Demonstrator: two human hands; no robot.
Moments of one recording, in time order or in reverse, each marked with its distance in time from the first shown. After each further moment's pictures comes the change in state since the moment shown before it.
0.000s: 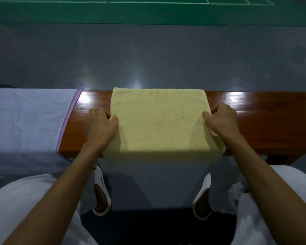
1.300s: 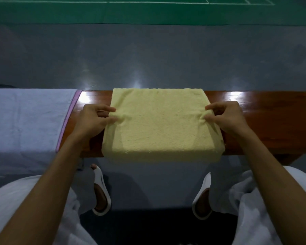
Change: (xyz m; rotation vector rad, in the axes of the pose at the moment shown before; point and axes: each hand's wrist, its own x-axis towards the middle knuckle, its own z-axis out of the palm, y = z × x) left_hand 0.018 -0.004 -0.038 -0.430 -0.308 -0.055; right_hand 0.002 0.008 -0.031 0.372 -0.200 -0.068
